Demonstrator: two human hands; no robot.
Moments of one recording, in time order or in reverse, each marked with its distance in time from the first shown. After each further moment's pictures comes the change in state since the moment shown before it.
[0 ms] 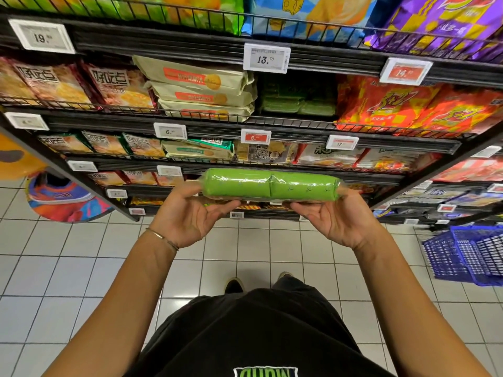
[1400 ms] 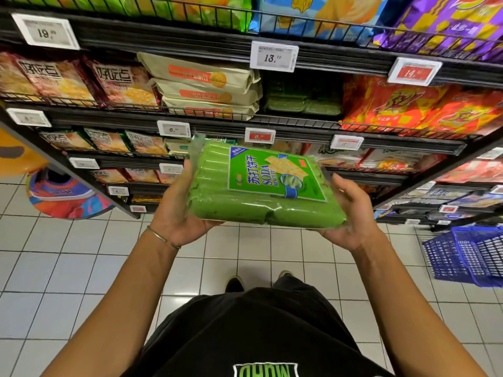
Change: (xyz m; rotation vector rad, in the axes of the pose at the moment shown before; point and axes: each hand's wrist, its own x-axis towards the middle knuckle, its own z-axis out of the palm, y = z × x) left_hand -0.014 0.008 0.019 0.027 -0.300 0.108; right_hand -0.009 0.008 0.028 -0.004 -0.212 -0.171
